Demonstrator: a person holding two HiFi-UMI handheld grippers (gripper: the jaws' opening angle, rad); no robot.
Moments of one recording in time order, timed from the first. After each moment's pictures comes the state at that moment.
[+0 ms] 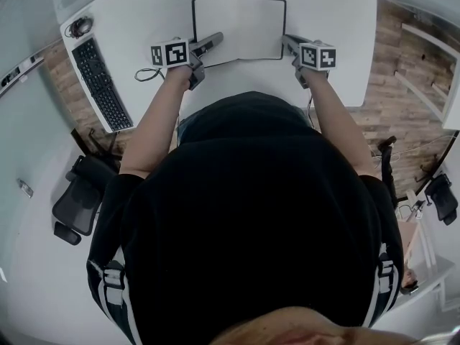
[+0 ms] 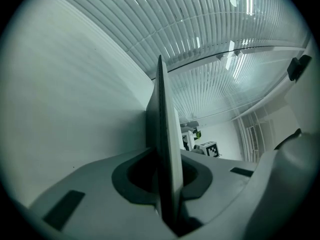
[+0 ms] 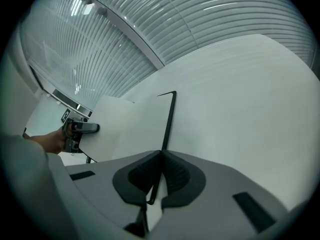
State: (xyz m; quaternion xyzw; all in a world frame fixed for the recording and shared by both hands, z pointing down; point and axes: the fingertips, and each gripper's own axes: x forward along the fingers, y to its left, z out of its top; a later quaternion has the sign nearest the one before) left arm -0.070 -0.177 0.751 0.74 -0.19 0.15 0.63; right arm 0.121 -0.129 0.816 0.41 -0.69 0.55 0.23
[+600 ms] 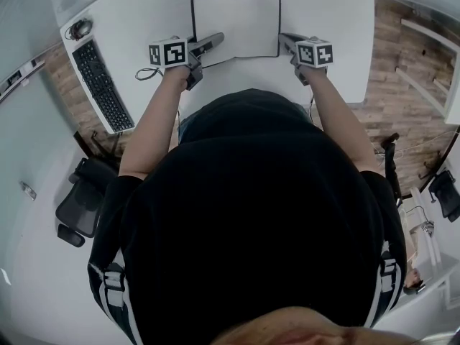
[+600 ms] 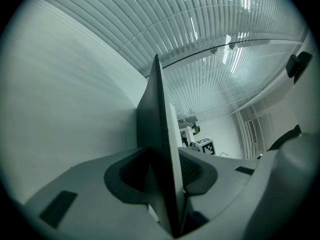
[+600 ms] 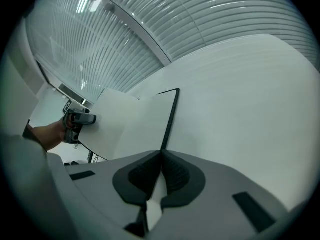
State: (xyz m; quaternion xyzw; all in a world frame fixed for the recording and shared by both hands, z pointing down) left arm -0.063 -0.172 0.738 0.75 -0.17 0.17 0.61; right arm 0.115 -0.122 0.818 0.38 -0.71 0.54 0.24
